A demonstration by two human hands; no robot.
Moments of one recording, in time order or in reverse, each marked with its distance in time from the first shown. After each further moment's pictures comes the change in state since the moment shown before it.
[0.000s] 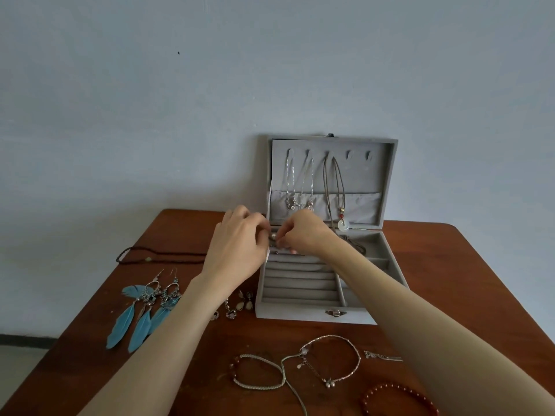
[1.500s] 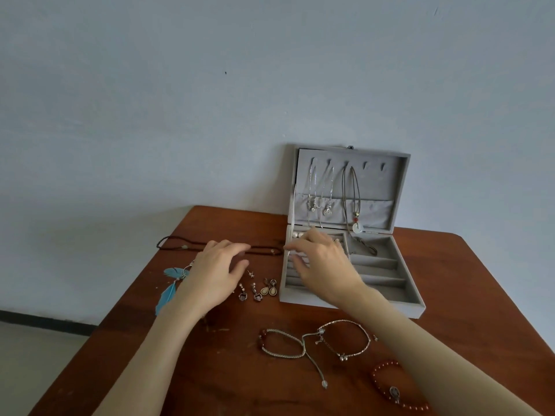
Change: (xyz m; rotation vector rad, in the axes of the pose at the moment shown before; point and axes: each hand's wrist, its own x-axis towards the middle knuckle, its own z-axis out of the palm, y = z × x) left_hand -0.066 -0.051 -0.035 -0.038 -0.134 -0.090; right_hand -0.072 0.000 0.032 -0.319 0.256 -0.371
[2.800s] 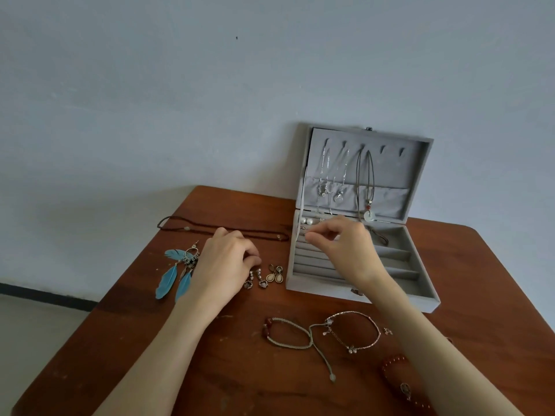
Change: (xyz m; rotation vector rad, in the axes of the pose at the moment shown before) left_hand -0.001 0.003 0.017 0.076 0.088 -0.020; right_hand 0.003 0.008 -0.009 0.419 0.106 0.229
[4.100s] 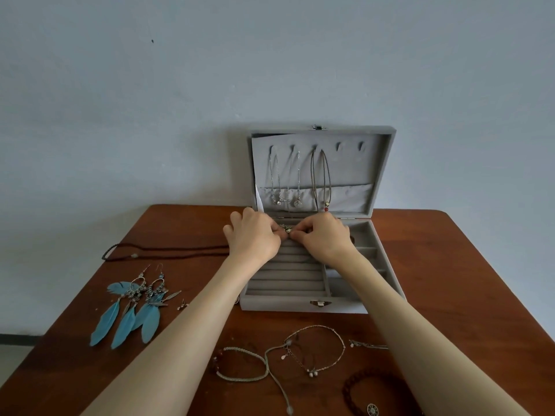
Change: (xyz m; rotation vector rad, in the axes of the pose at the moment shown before) left_hand 0.080 0.098 0.040 0.031 -0.236 -0.201; right_hand 0.047 0.055 -0.013 -0.226 -0.071 0.207
